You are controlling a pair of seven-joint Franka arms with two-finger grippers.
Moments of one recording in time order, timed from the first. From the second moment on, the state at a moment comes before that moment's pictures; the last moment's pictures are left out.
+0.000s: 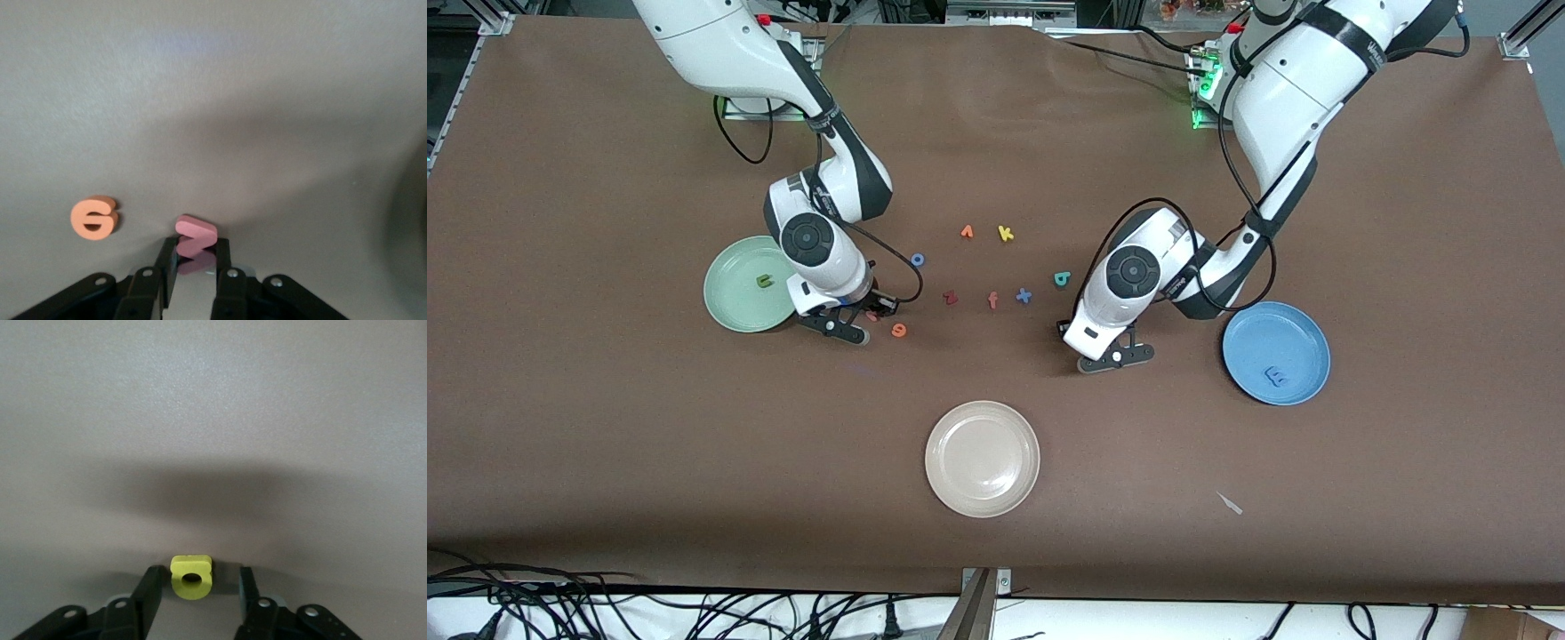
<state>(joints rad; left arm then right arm) -0.15 0.76 -0.43 -1.72 0.31 2.36 -0.95 0.50 0.54 -0.01 -2.00 0.07 2.49 0.77</state>
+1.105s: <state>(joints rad) -0.04 0.69 -0.42 -1.68 0.32 2.13 -0.72 0.49 0.38 -0.28 -2.10 0.10 2.30 0.45</state>
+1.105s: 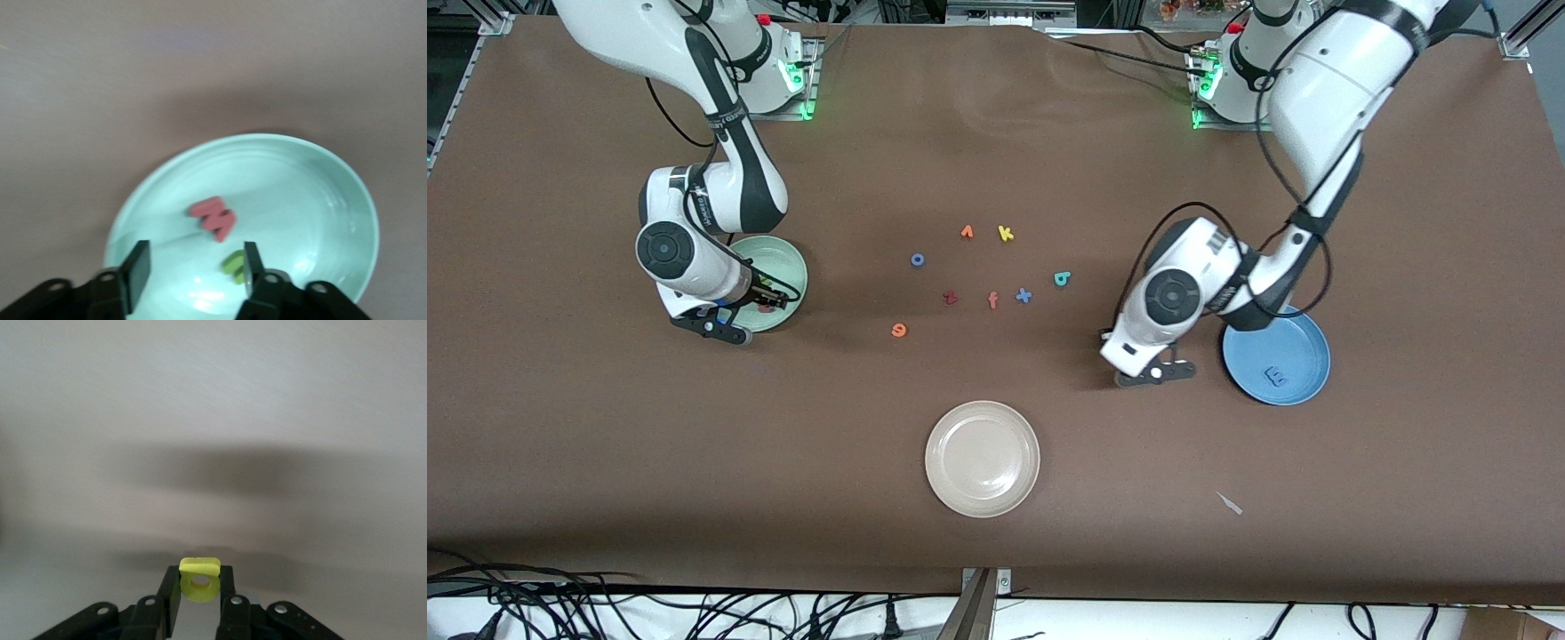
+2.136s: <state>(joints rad) 0.33 0.55 -0.42 -1.93 0.32 2.30 -0.13 0.58 0.69 -0.07 -1.72 0.12 2.43 1.26</state>
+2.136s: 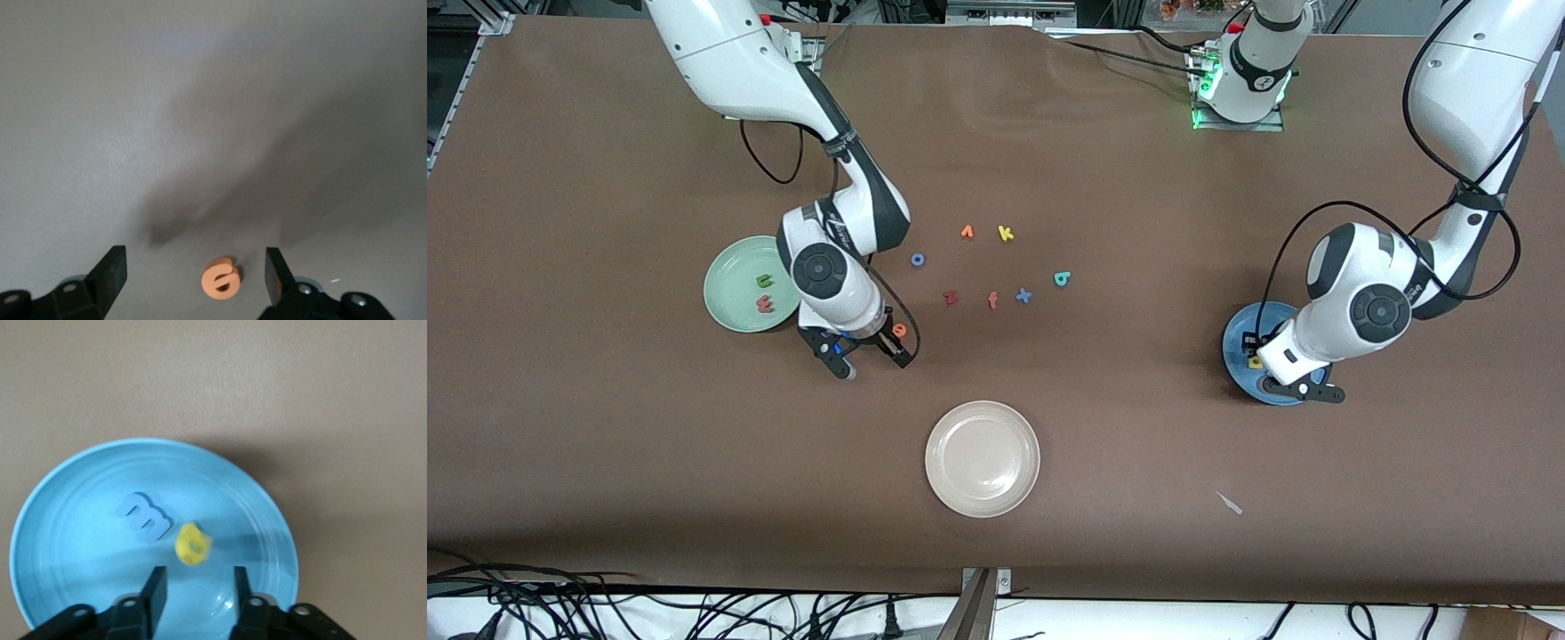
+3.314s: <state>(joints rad) 0.18 0.51 -0.79 -2.09 0.34 2.36 -0.85 0.60 0.63 -0.16 -1.72 0.12 2.25 1.07</state>
